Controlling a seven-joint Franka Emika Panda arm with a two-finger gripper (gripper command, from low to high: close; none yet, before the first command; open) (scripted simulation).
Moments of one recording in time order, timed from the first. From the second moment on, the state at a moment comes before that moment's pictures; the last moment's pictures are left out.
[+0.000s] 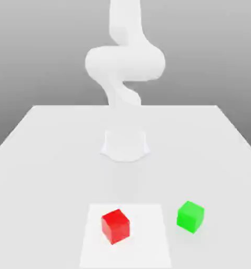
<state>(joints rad) -0.06 -0.71 0.05 -2.34 -0.02 2.35 0.91</state>
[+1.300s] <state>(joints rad) -0.25 0.24 0.16 -2.67 -0.16 2.92 1.86</state>
